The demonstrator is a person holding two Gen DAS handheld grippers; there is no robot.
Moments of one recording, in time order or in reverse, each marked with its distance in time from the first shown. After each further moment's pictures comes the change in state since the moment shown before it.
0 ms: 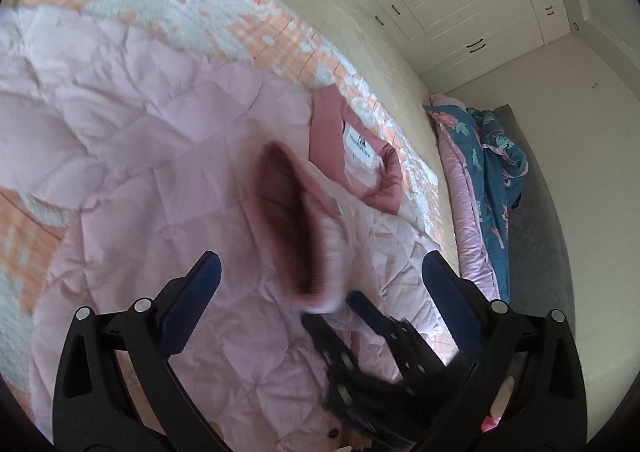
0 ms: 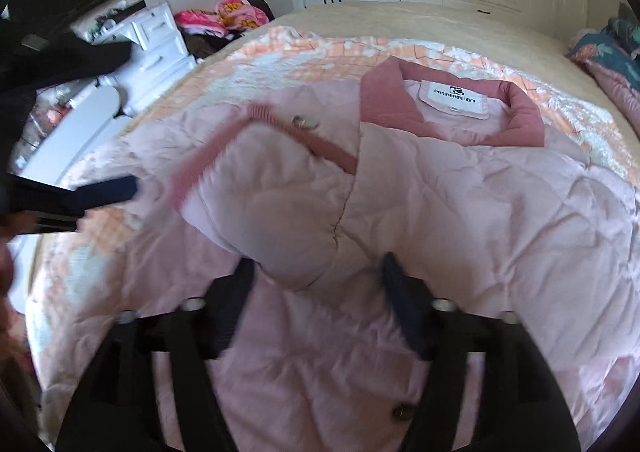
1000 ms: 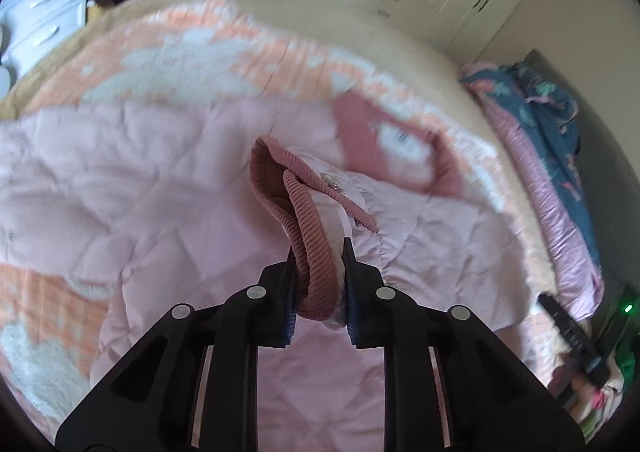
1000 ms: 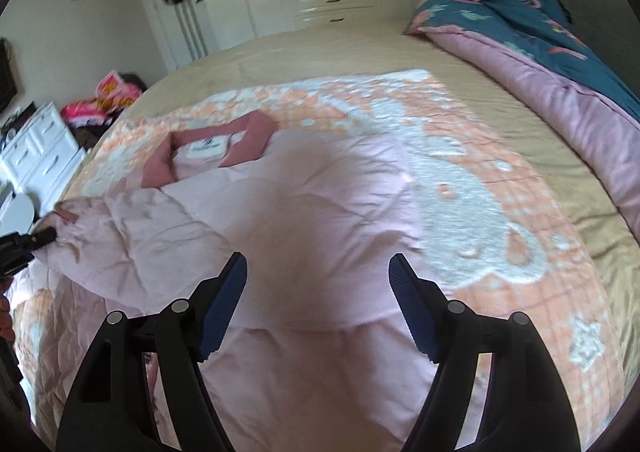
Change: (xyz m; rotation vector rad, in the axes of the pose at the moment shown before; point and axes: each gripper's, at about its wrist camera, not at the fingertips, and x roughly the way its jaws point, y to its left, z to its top) left arm 0.027 -0.019 -0.003 0.285 -0.050 0.305; right arm -0.113 -0.171 -0.024 0.284 -0.102 -0.332
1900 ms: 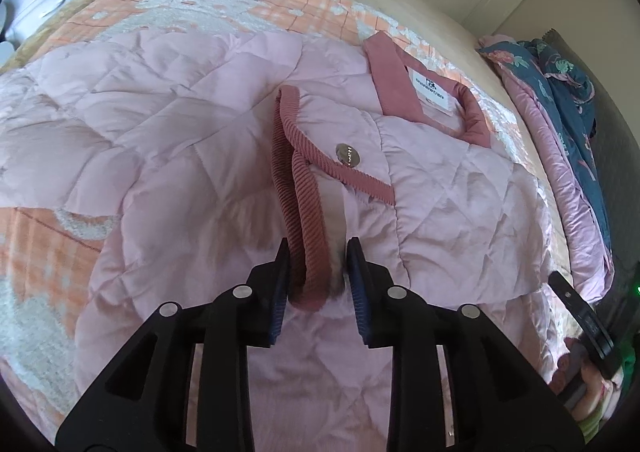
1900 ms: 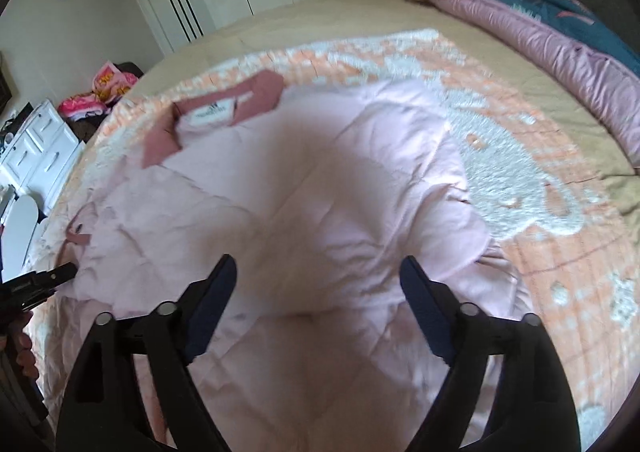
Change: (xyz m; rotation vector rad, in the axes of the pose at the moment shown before) left arm 0.010 0.011 -0.031 -0.020 0.096 0.027; right arm 0.004 0.012 -0.023 0.081 0.044 0.029
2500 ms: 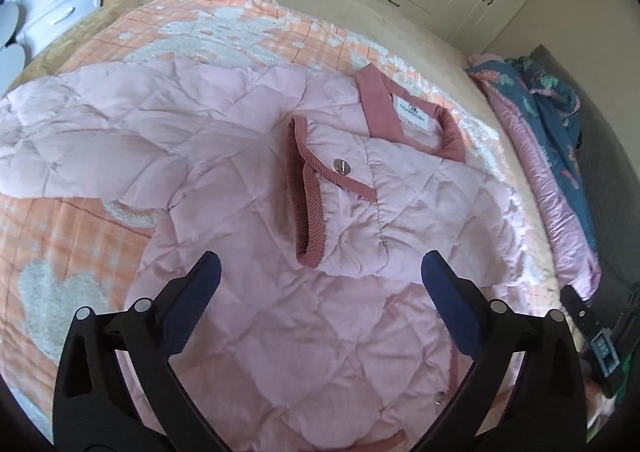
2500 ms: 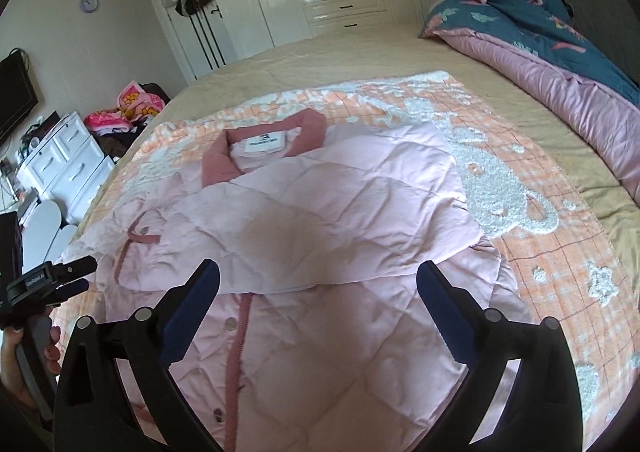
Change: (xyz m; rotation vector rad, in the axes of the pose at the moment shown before) left arm -0.062 0.009 -0.013 -0.016 -0.075 -0.041; right arm -0.073 0.047 -0.013 -0.037 -0.095 0.039
